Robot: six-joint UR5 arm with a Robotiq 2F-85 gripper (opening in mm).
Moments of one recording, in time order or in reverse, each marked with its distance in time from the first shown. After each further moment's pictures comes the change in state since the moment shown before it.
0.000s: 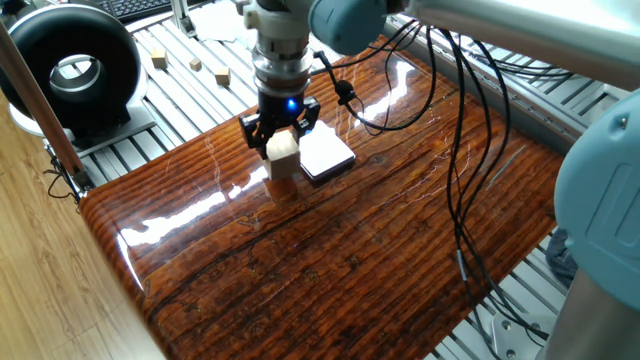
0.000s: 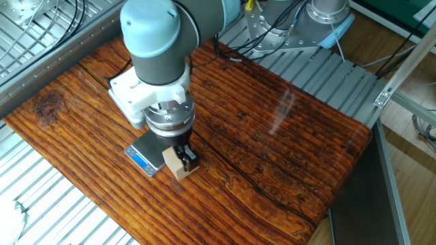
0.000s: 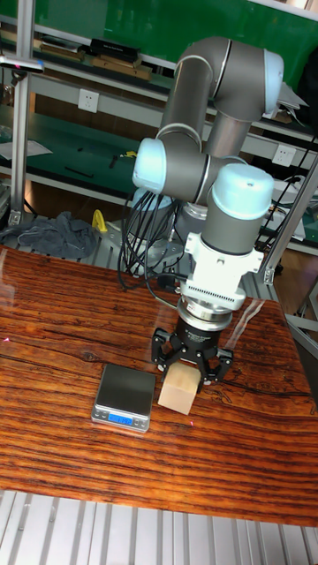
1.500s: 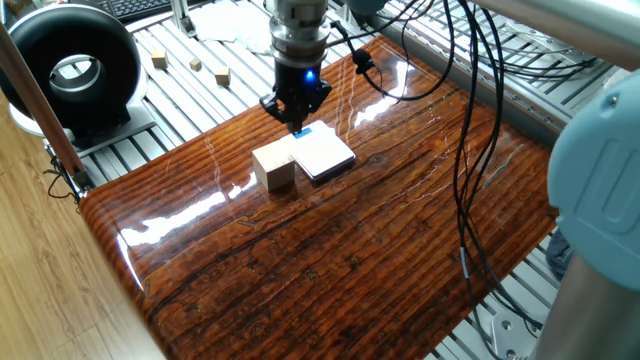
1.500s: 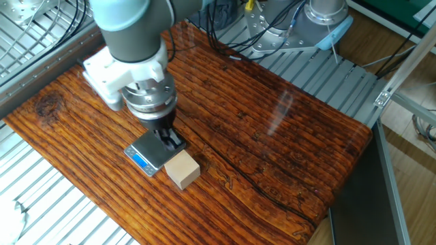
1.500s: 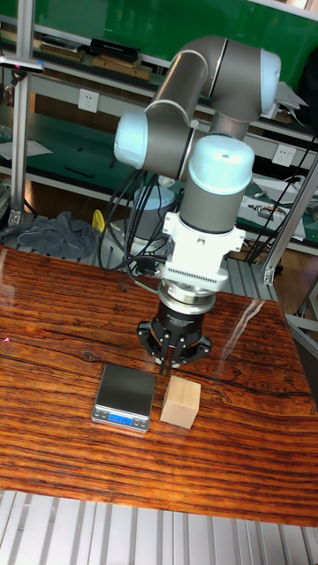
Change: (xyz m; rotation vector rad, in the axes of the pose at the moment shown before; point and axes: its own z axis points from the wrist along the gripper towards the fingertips) arm -0.016 -0.040 -0.034 0.000 0.030 -0.076
